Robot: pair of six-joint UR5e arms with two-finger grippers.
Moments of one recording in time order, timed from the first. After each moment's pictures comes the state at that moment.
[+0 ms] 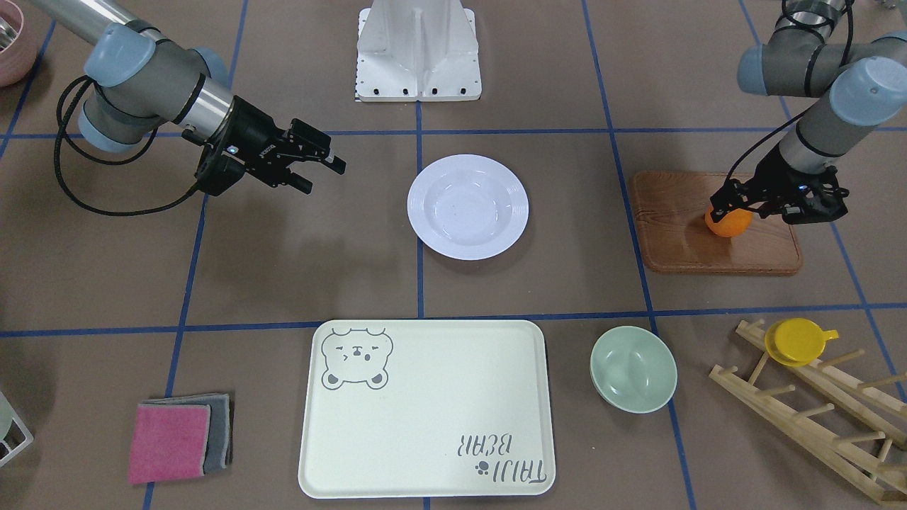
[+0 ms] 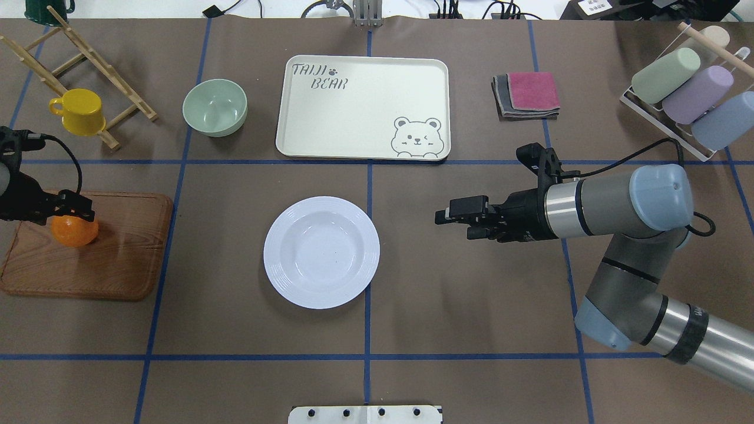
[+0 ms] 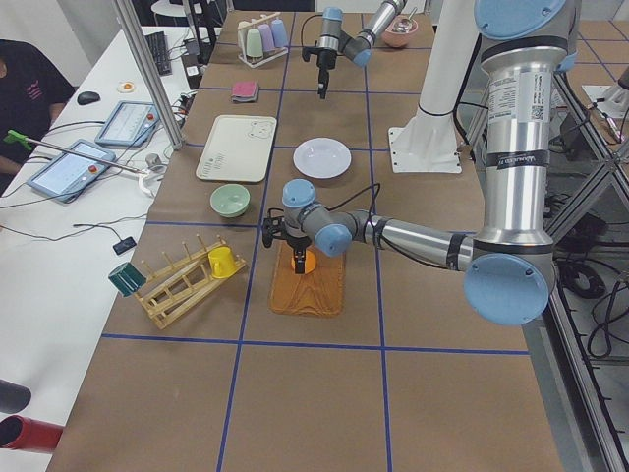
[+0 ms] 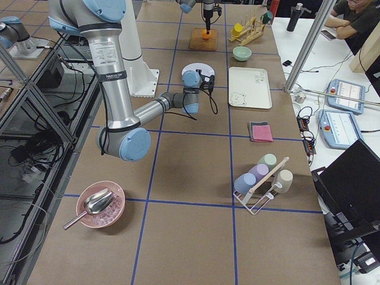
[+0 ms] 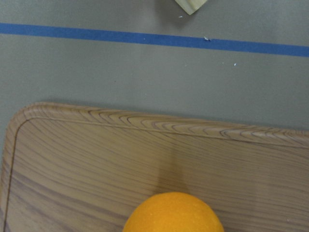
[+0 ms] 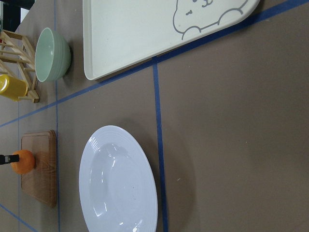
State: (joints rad) left arm -0.94 -1.54 -1.71 -2.08 -2.16 -0.91; right arm 0.60 -1.32 1.70 -0.40 2.04 1.62
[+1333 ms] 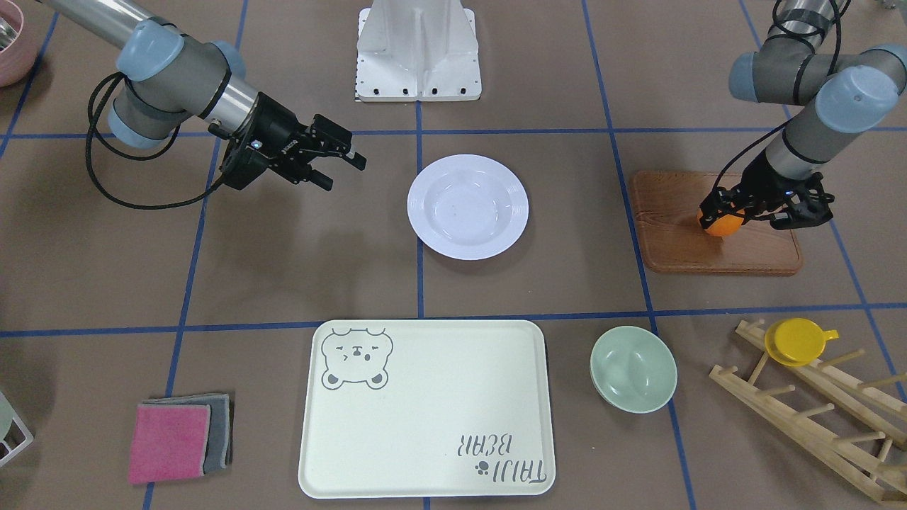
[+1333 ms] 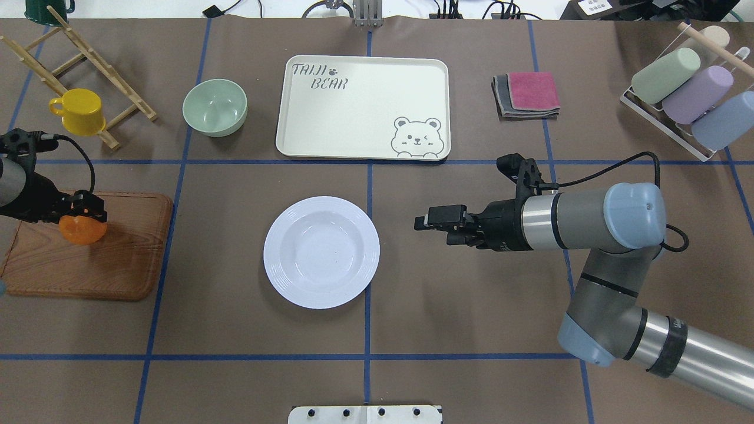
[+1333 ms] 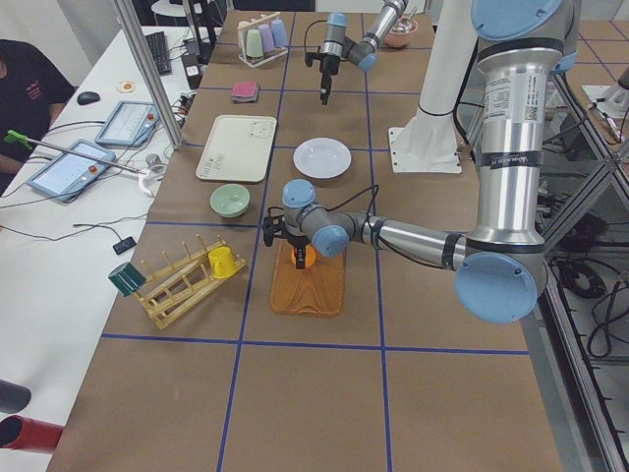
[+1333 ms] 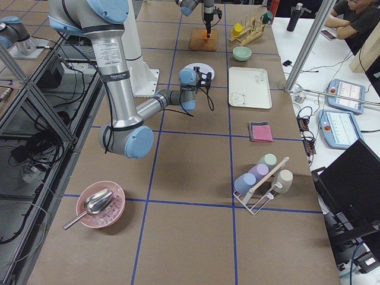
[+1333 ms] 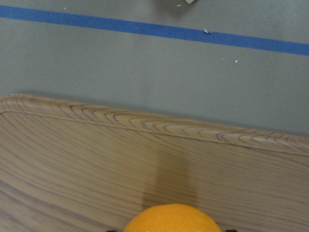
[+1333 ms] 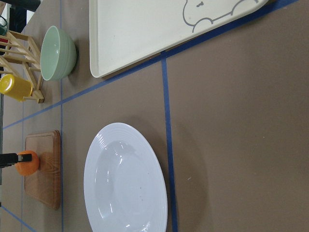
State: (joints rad) left arm -0.91 -1.57 -1.71 -2.10 -2.16 -1.00; right arm 0.53 -1.28 1.69 -0.40 1.91 1.64
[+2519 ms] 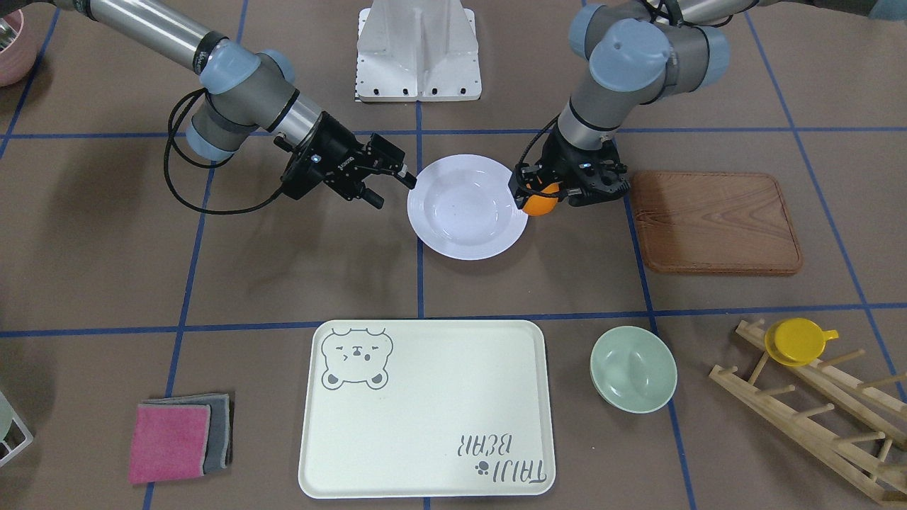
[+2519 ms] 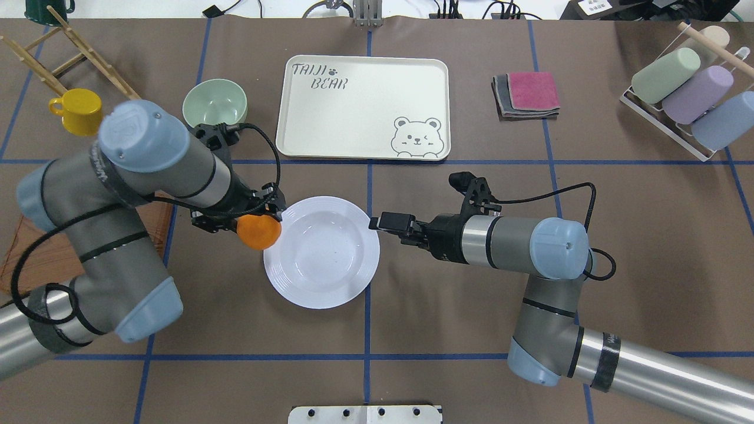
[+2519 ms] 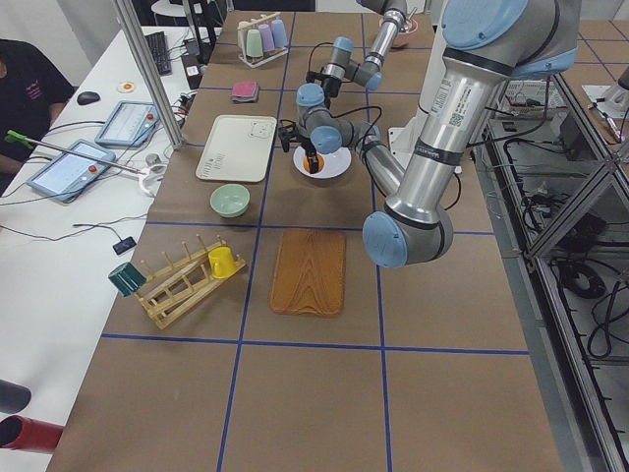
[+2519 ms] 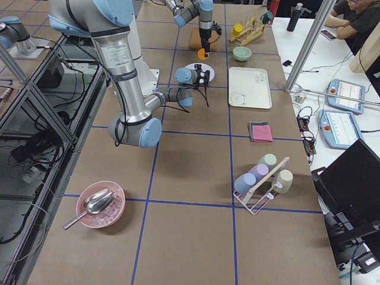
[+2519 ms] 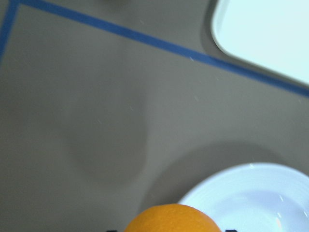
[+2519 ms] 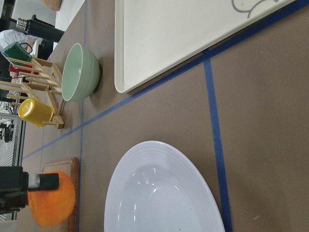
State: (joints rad) left arm -0.60 -2.03 -1.83 -1.72 -2.02 -1.44; right arm 0.42 -1.15 1.52 -0.33 1.69 1.66
